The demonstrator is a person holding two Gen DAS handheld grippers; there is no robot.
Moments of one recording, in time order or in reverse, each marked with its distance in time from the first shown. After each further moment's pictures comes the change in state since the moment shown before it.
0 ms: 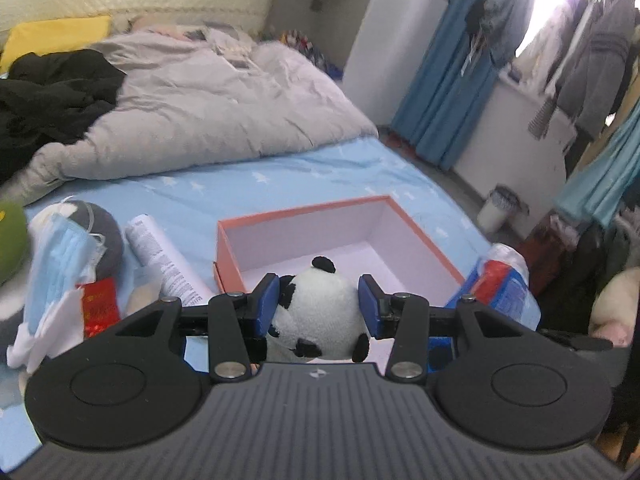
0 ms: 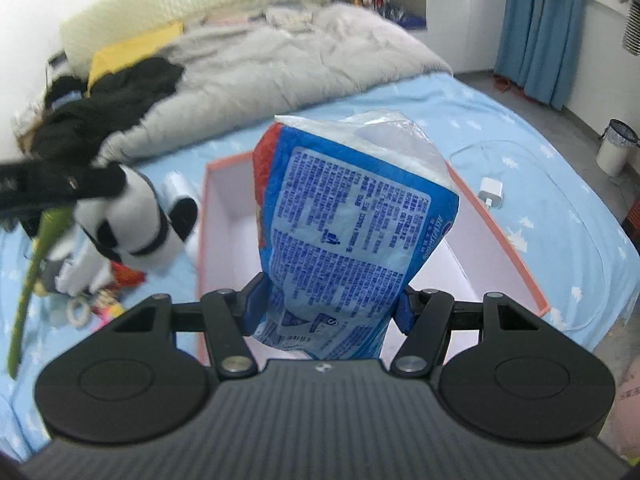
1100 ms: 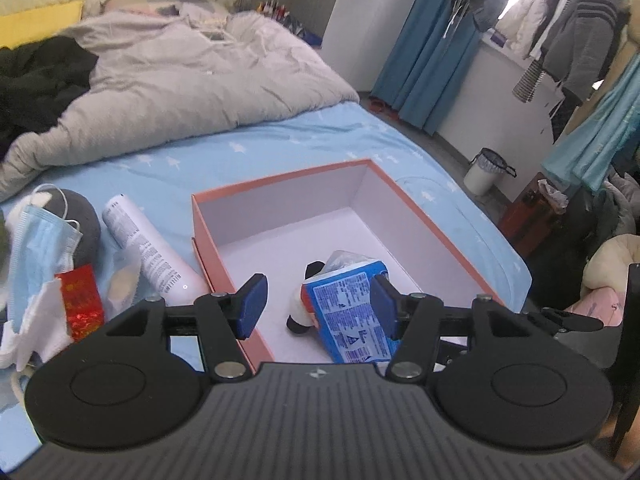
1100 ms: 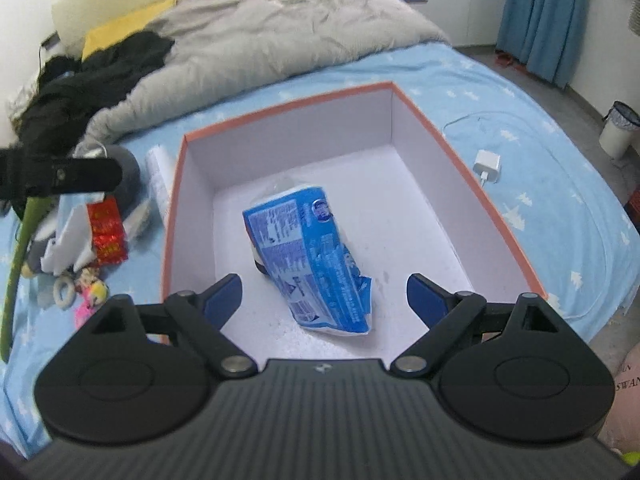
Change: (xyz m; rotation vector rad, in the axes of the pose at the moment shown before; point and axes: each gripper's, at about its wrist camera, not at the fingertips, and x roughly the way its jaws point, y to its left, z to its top) left arm 0.012 -0.005 -0.012 0.055 0.076 -0.044; right arm 0.009 -0.020 -0.010 0.018 0.052 0.007
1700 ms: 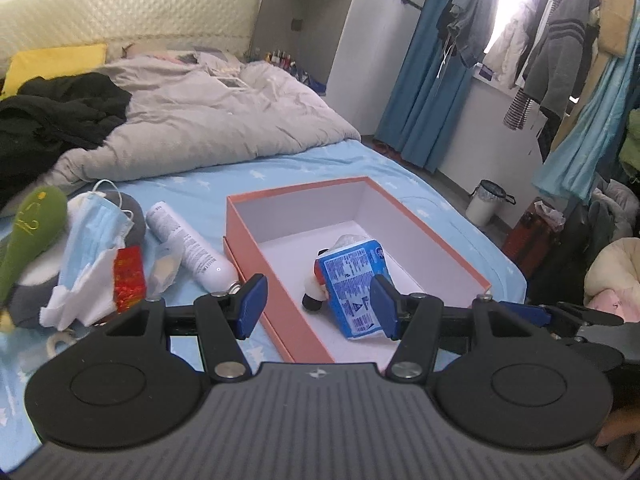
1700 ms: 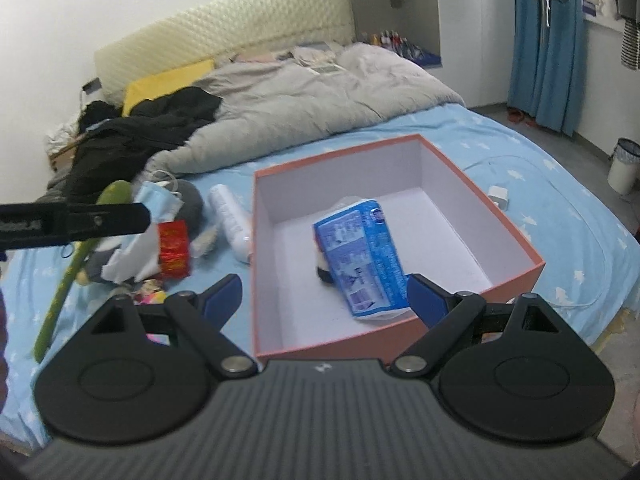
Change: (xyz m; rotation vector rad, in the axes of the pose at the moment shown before) left arm -0.115 -0.002 -0.094 0.023 -0.166 0.031; right arm -0.086 0.041 -0.070 -0.019 -0.223 0.072
